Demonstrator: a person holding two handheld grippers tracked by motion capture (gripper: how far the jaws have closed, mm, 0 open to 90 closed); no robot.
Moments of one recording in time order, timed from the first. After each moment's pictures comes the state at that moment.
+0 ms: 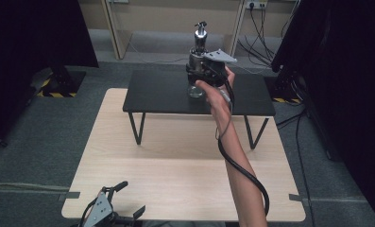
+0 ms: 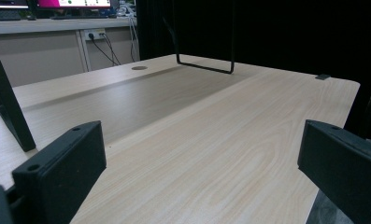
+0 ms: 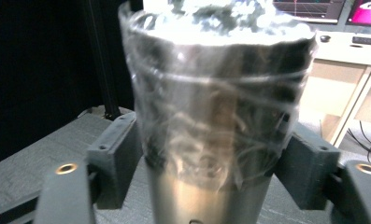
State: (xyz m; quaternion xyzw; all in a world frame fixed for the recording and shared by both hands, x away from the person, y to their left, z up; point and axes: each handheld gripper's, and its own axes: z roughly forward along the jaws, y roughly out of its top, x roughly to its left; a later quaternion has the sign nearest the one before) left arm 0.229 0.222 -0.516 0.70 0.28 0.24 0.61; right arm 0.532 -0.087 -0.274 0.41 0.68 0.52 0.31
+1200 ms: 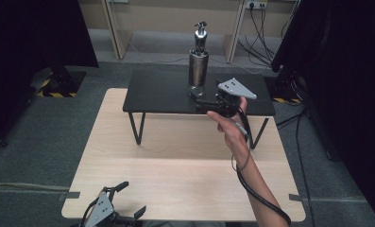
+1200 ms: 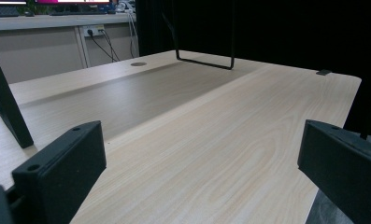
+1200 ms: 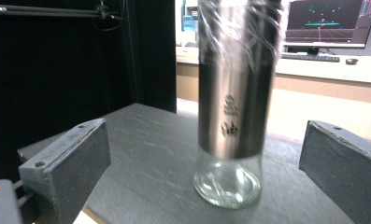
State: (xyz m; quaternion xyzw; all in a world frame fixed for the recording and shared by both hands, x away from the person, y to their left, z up) left arm 0.230 0.220 -0.517 0.71 0.28 0.24 0.61; right arm 0.457 -0.126 -0.310 0.35 0.66 0.59 0.30
